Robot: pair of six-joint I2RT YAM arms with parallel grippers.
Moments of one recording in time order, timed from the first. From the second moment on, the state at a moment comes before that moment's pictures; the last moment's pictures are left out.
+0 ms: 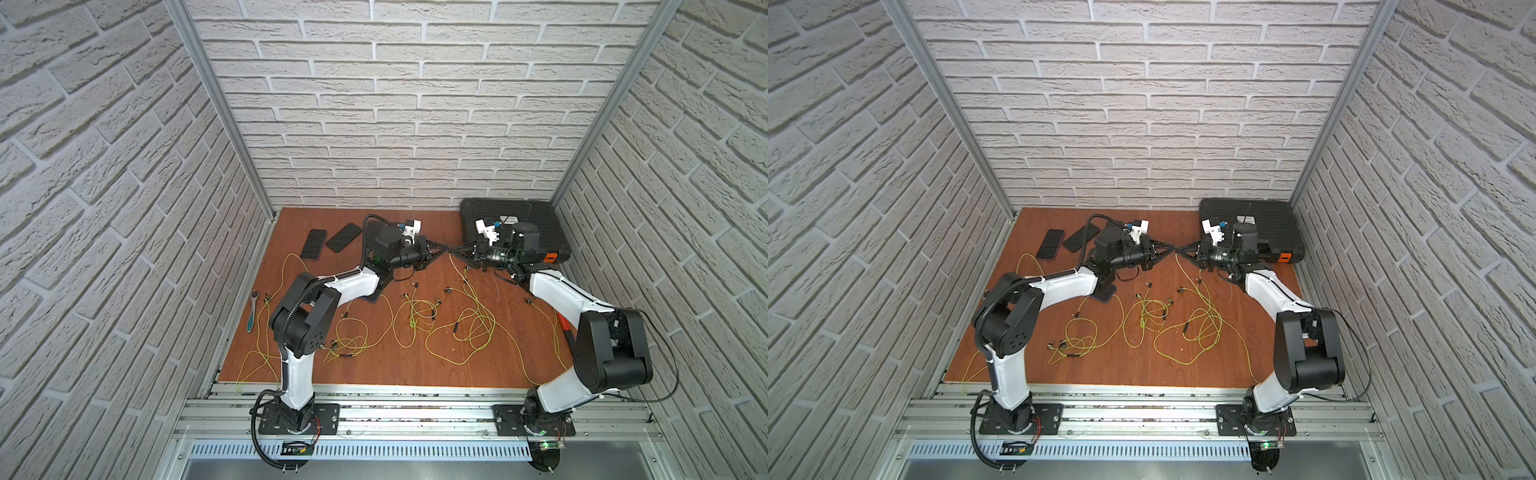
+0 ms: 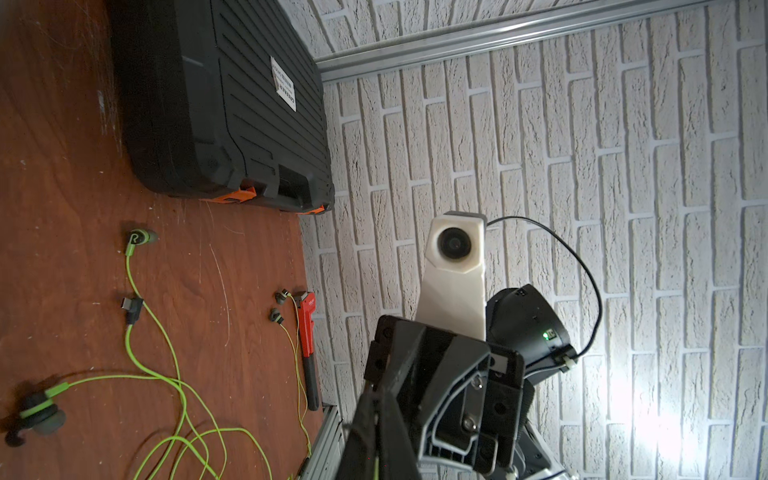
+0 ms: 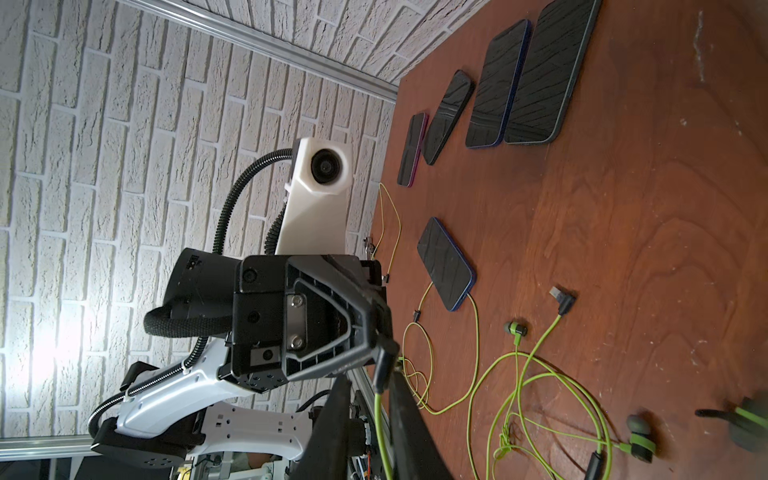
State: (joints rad) left arm -0.63 1.92 1.24 0.61 0.66 -1.35; right arm 0.03 1.58 1.02 0.11 -1.05 0.89
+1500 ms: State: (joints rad) left arm -0.63 1.95 1.24 0.64 0.62 -1.35; right arm 0.03 1.62 1.02 0.13 -1.05 0.91
